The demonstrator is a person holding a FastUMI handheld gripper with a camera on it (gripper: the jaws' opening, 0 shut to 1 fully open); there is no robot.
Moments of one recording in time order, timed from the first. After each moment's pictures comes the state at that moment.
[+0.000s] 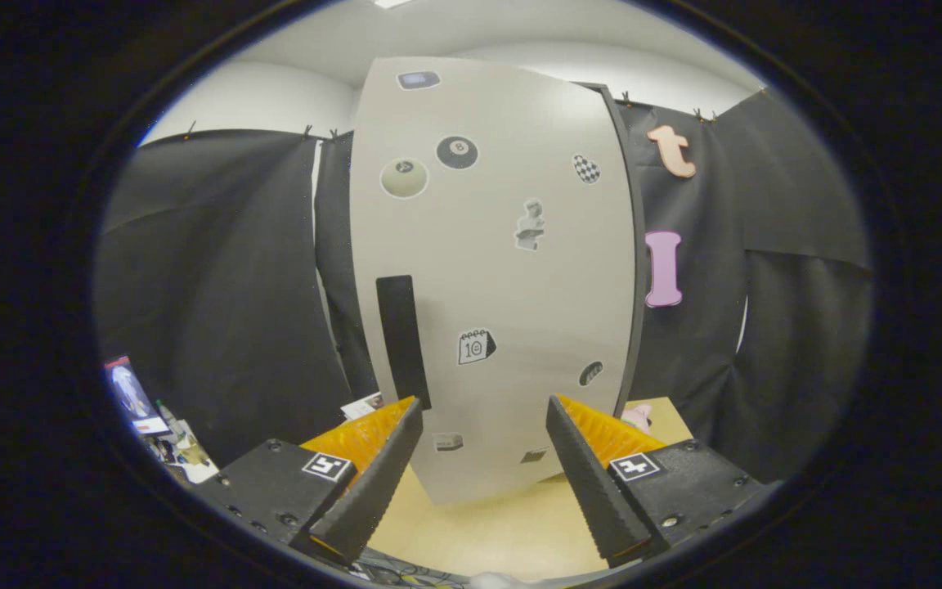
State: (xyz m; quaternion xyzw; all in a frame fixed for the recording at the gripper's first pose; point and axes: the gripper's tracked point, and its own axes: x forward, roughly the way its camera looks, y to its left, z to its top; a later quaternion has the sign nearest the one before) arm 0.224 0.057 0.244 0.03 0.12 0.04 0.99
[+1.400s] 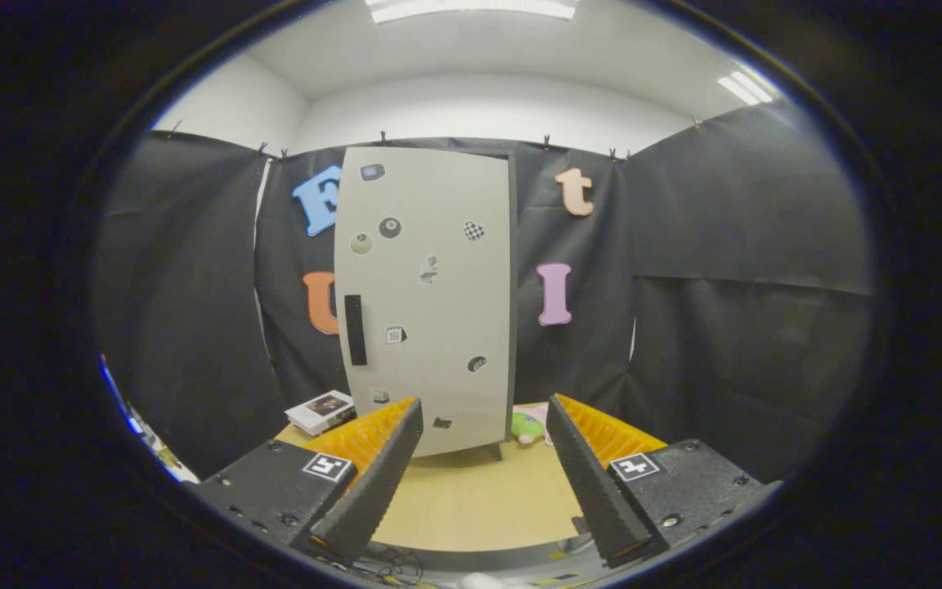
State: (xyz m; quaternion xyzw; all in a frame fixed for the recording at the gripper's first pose) arm -0.025 -0.031 -0.036 0.03 0.06 -0.11 0.99
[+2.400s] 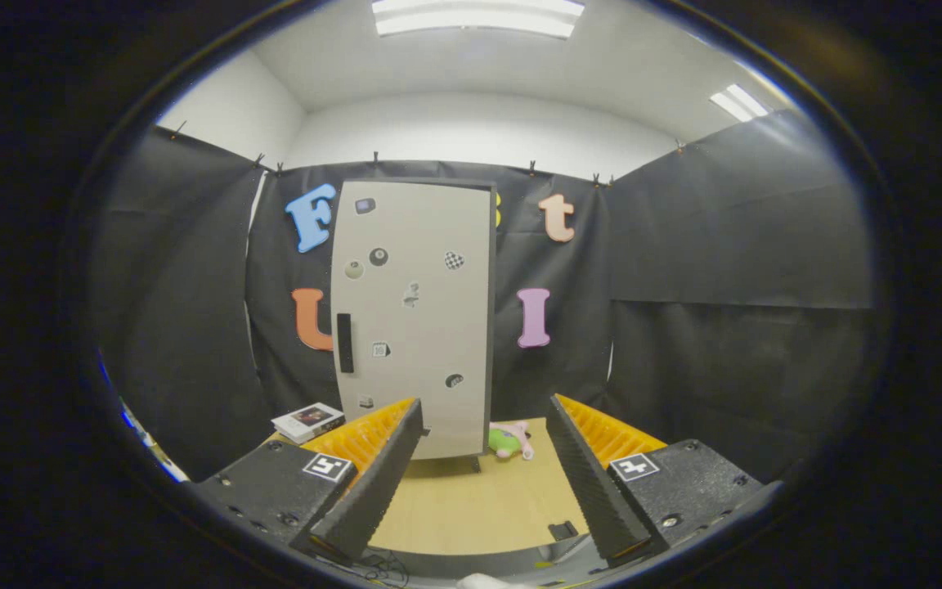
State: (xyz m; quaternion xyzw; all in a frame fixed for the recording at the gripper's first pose) arm -0.056 -0.044 -0.013 0.02 0.03 -0.13 0.99
